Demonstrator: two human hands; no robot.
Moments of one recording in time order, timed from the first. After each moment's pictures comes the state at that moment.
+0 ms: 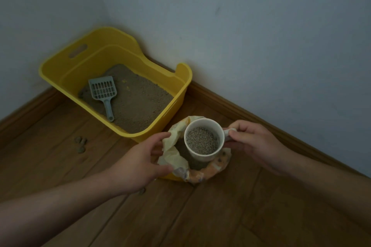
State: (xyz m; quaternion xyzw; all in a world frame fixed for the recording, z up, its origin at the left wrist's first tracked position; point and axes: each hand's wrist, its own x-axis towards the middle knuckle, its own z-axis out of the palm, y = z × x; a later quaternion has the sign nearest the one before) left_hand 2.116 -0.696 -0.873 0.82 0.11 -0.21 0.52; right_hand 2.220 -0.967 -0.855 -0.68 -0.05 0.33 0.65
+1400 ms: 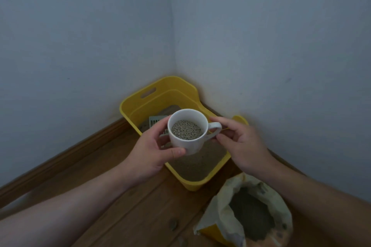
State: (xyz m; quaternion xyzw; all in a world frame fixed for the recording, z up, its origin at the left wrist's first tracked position) left_hand 2.139 -0.584 -0.803 0.72 0.07 0.09 0.68; right_hand 2.261 -0.788 -0.804 -0.74 -0.31 0.17 0.58
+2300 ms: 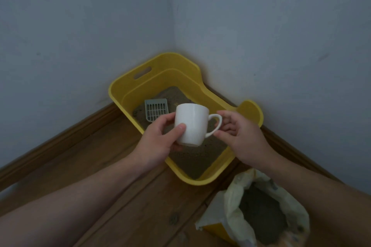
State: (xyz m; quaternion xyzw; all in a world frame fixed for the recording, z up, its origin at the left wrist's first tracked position) left_hand 2.179 -0.577 -0.851 0.70 0.24 0.02 0.67; right_hand 2.296 -0.766 -0.868 -0.80 -0.28 0.18 0.50
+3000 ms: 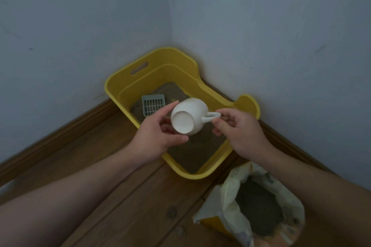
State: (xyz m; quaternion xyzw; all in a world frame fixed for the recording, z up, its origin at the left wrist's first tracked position) left_hand 2.181 -0.569 -0.857 0.76 0.19 0.02 0.63; right_hand 2.297 -0.767 -0.868 -0.79 -0.27 0.18 0.53
